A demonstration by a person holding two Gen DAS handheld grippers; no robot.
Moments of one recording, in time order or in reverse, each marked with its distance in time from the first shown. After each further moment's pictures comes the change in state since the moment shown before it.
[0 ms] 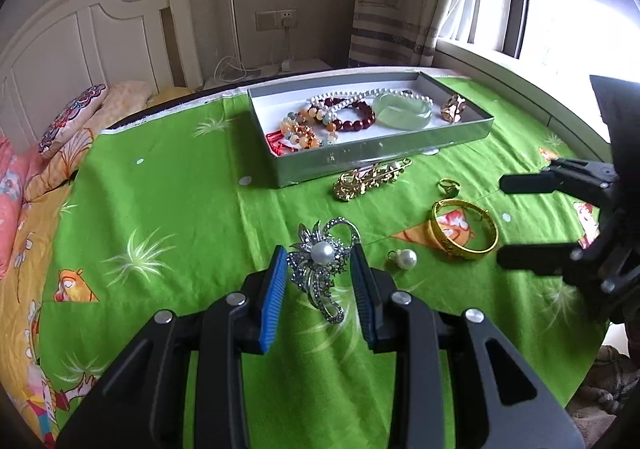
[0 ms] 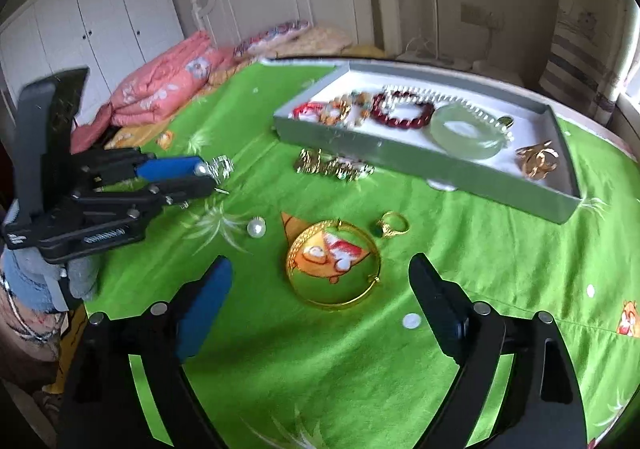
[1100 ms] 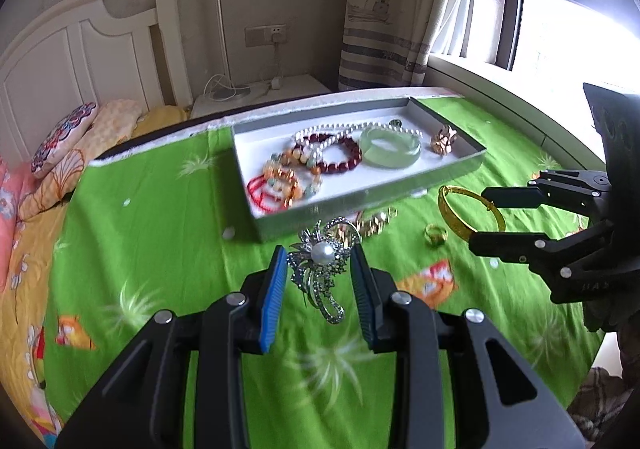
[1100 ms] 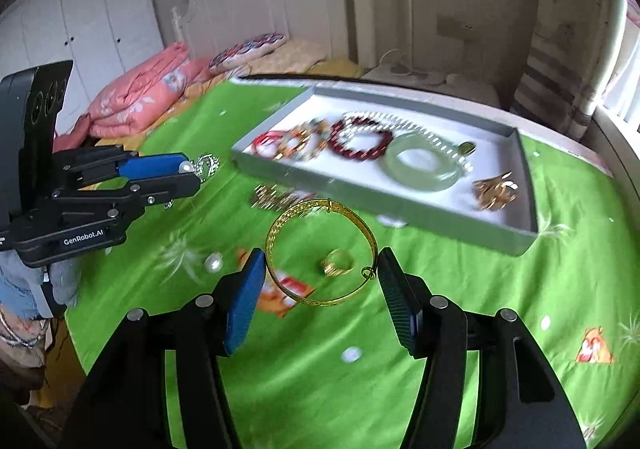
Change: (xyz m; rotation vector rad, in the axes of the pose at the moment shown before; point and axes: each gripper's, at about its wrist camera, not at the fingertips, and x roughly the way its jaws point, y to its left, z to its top) left arm 0.008 -0.011 0.042 0.029 -0.034 -0.018; right arm -0.018 -0.029 0.022 0.020 -0.068 -0.086
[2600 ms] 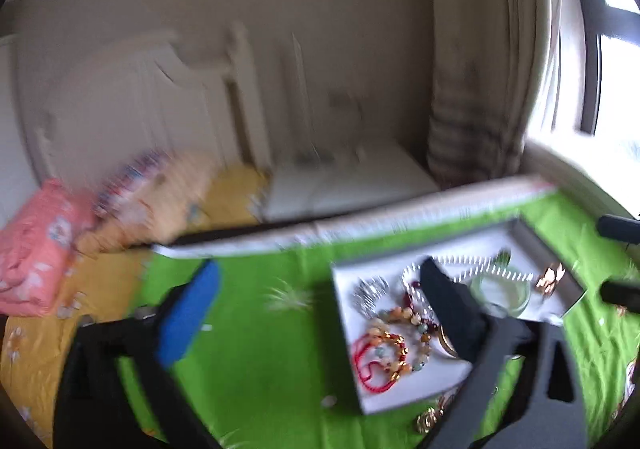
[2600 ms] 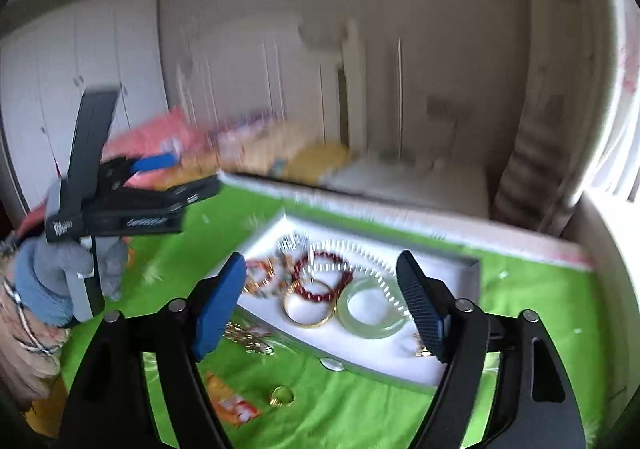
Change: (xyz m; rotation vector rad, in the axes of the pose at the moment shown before) left arm 0.006 0.053 0.103 -0.095 -0.232 0.297; right arm -0.048 -0.038 0.074 -0.037 -0.285 0.000
